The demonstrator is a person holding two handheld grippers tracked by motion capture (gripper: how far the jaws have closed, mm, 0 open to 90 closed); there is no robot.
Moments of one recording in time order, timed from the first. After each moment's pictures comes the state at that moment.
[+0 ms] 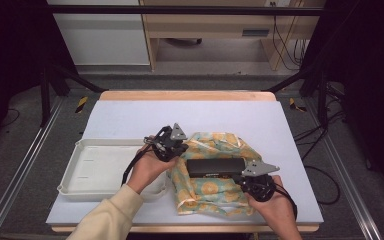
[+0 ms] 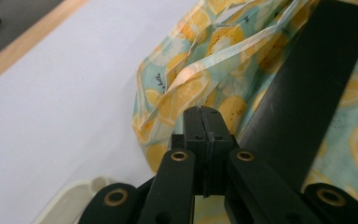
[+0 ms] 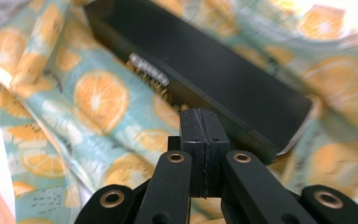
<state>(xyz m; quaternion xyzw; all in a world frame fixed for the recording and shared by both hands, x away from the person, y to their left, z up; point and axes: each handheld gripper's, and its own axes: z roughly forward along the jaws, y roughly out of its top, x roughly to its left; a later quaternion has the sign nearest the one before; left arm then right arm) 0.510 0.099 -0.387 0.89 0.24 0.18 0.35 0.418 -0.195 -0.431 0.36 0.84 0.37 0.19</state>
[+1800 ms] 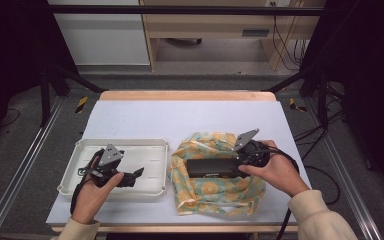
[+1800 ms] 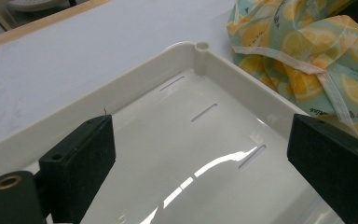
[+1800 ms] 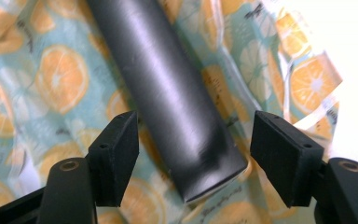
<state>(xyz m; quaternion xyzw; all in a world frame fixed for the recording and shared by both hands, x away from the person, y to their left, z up) 0.450 0.243 -0.418 0.81 0.36 0.22 0.40 0.493 -0.184 -0.389 0.20 0.94 0.24 0.14</state>
